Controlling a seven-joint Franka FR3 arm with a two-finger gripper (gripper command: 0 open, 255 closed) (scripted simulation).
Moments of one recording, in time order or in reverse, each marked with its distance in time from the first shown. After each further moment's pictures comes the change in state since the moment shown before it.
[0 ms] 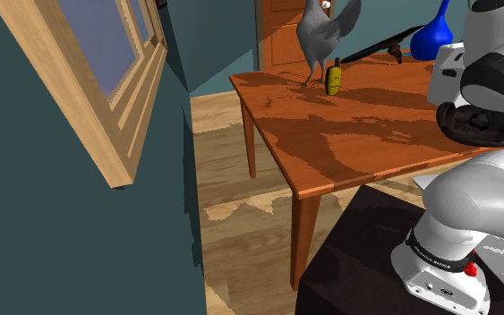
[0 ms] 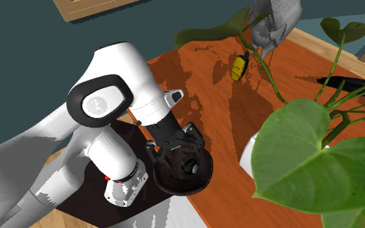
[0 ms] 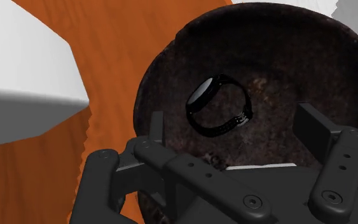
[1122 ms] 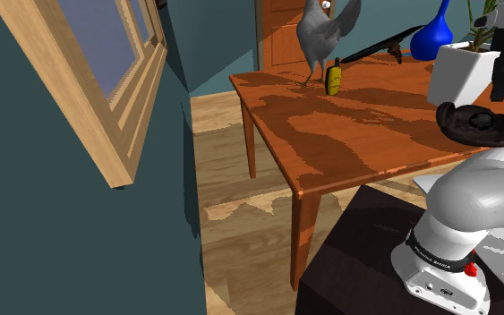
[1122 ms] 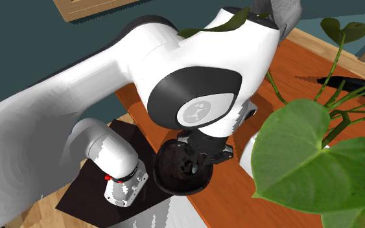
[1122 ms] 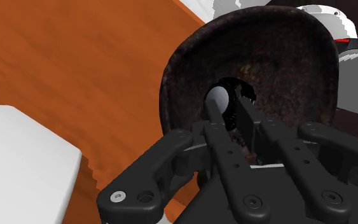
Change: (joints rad) arm 0.083 0.548 -0.342 0.594 0.300 -0.183 0.147
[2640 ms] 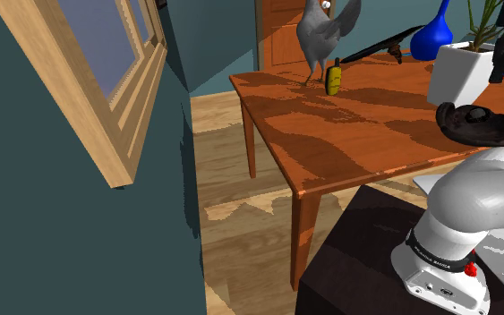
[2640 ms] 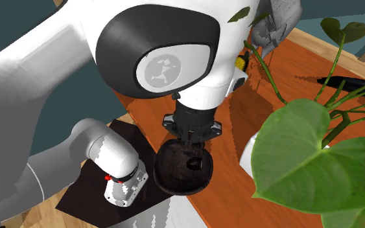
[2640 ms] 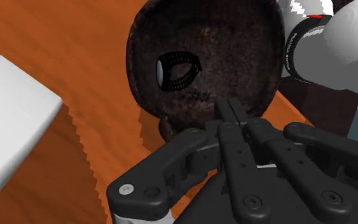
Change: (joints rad) arm 0.022 -0.035 0.104 0.093 0.124 -0.087 0.015
